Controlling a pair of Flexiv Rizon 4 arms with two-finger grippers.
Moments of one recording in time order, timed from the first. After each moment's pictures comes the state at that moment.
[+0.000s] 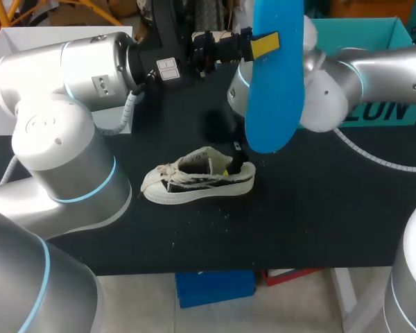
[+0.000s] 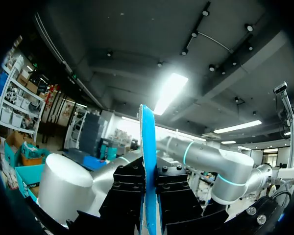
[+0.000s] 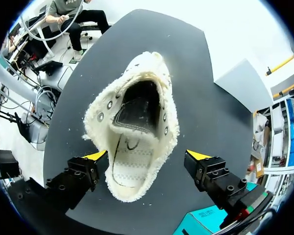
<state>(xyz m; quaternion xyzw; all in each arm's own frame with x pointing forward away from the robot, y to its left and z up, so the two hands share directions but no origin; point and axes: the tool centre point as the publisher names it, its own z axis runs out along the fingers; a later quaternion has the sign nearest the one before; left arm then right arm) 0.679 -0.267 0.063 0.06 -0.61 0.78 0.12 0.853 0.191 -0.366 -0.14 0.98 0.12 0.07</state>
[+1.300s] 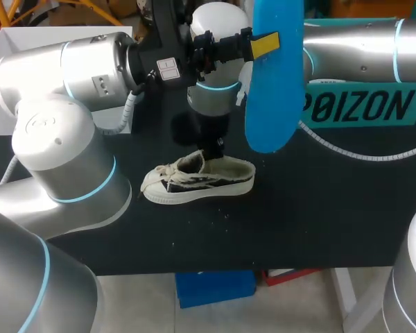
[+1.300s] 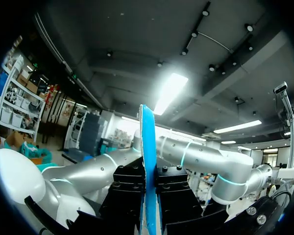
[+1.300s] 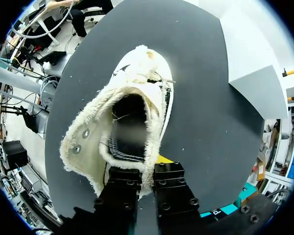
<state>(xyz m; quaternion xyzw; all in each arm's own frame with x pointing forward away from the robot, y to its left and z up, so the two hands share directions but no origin) 0.679 -0.267 0.063 0.06 -0.61 0.78 0.12 0.862 0.225 -0.381 -0.16 0.99 0.03 0.03</state>
